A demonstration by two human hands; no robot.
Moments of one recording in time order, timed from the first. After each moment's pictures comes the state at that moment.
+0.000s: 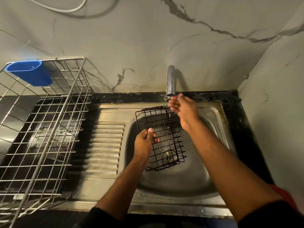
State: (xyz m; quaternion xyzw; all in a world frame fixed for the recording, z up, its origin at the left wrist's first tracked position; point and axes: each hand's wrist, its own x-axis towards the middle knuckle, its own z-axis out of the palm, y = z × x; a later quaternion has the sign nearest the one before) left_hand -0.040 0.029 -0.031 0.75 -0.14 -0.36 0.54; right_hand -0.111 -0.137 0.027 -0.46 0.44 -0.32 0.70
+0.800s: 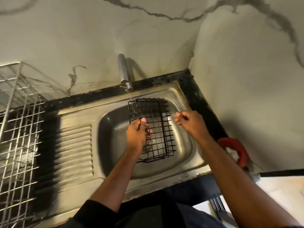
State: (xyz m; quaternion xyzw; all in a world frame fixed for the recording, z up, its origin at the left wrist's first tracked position) left_hand -0.117 0.014 -0.016 0.72 -0.22 -0.42 0.50; right_hand -0.300 -0.080 0.003 -0.67 0.56 -0.23 0.43
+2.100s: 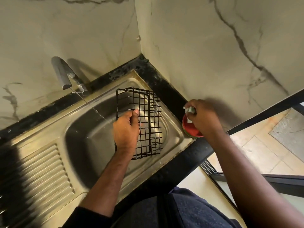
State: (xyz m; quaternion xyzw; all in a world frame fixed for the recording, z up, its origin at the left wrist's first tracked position) left_hand -0.177 0.002 -0.005 0.73 -0.54 -0.22 0.37; right_hand -0.432 -0.029 0.017 -0.67 0.69 -0.17 0.21
